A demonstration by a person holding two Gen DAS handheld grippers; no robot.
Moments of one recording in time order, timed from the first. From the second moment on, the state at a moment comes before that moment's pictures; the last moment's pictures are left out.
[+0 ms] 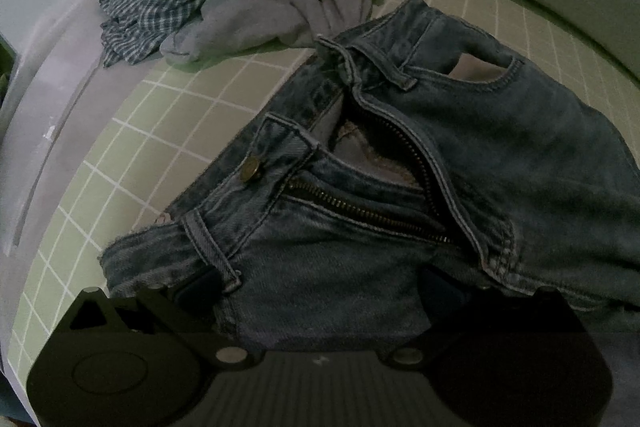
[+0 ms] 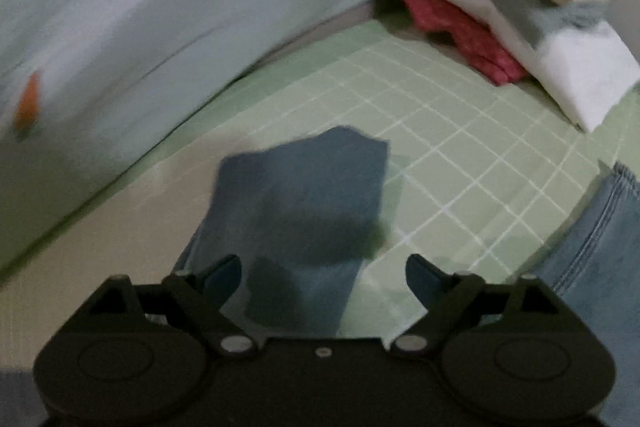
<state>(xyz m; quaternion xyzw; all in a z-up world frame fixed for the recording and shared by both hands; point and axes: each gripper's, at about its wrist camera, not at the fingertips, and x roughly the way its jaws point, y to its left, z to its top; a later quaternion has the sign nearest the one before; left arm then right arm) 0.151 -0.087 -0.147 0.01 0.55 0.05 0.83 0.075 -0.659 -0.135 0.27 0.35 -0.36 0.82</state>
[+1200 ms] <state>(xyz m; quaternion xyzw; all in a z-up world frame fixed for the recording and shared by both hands) 0.149 -0.090 -0.147 0.00 0.54 0.08 0.84 -0.057 -0.609 -0.083 0.19 0.30 -0.34 0.87</state>
